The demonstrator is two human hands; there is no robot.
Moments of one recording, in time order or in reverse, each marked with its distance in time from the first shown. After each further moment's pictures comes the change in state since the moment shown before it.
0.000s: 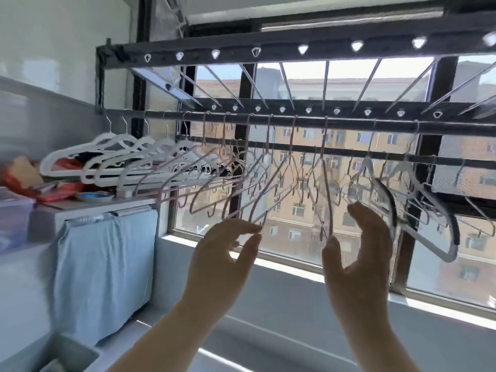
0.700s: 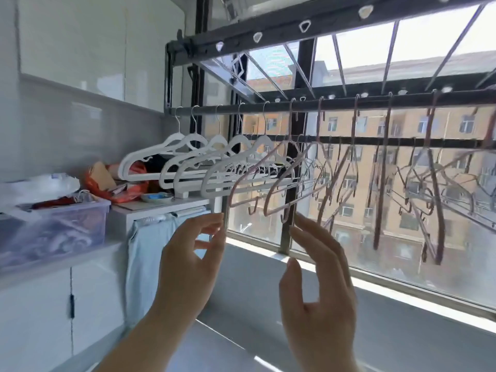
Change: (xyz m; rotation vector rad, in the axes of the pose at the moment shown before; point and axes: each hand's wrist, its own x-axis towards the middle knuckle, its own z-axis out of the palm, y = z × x) left_hand 0.039 -0.134 -0.119 0.124 0.222 -0.086; right_hand -0.066 -0.092 0.172 0.475 -0.056 -0.100
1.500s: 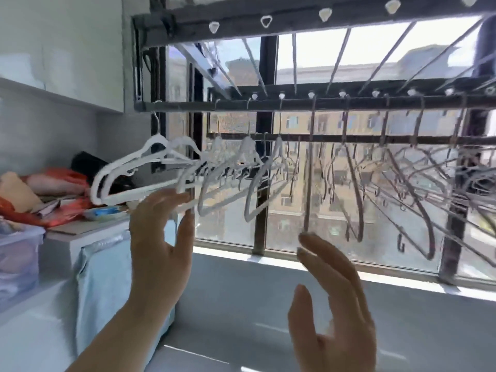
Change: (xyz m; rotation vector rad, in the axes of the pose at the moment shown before) left_hand 0.133 -0.149 -0.061 -0.002 0.100 0.374; right_hand -0.018 -0.001 0.151 -0.260 0.030 -0.114
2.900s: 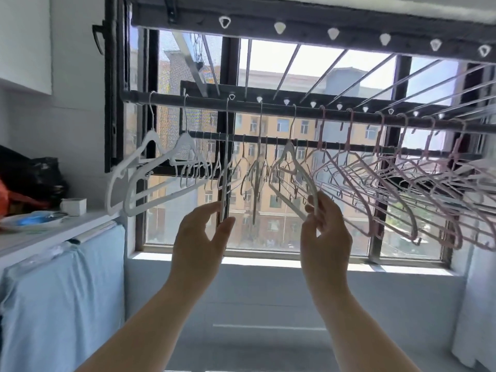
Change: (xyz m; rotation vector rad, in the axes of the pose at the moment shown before) left_hand 0.020 -0.055 0.003 -0.302 -0.410 -0.415; right_hand 0.044 0.009 0.085 -0.351 0.076 0.620
